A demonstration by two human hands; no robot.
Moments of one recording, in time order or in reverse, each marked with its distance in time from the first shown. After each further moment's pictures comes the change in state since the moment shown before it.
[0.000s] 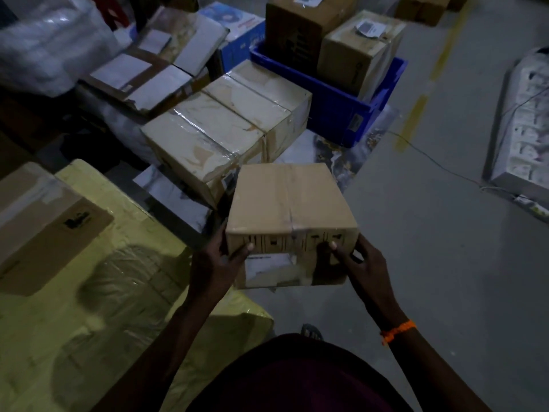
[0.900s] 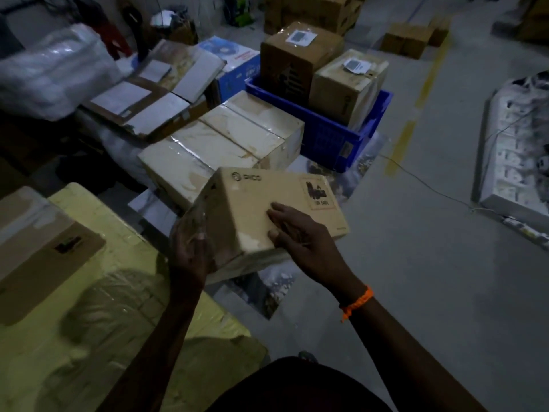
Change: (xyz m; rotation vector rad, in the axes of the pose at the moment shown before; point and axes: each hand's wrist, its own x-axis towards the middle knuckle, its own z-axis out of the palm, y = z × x) left_hand 0.054 -0.007 -0.014 -0.007 0.298 -0.107; right_hand 0.068 -0.083 0.054 -0.121 -0.315 -0.390
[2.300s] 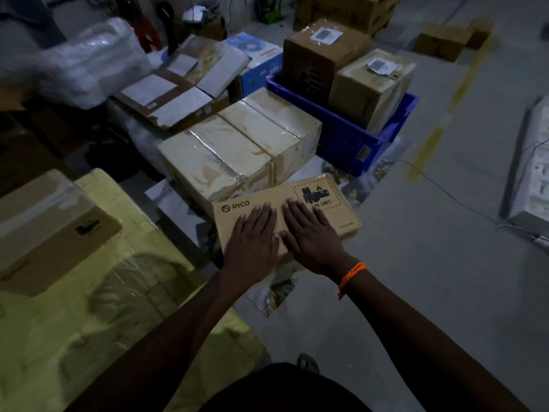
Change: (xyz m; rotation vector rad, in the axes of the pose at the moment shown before) left_hand -0.010 0.047 0.081 0.909 -0.436 0.529; right_hand 0.034 0.070 0.001 -0.872 -0.335 -0.057
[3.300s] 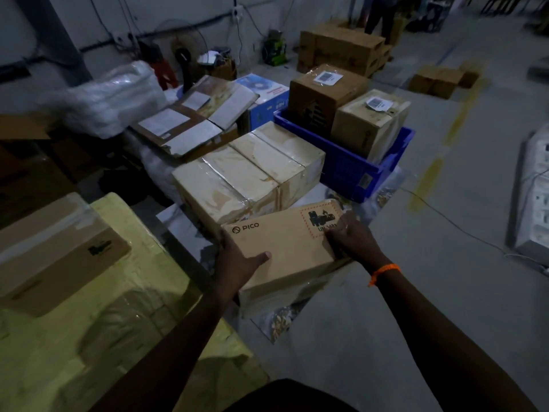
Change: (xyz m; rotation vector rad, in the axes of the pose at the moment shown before) left_hand -0.012 -0.018 -0.045 -0.840 0.021 -0.671; right_hand 0.009 0.083 -0.033 0.638 0.105 0.411
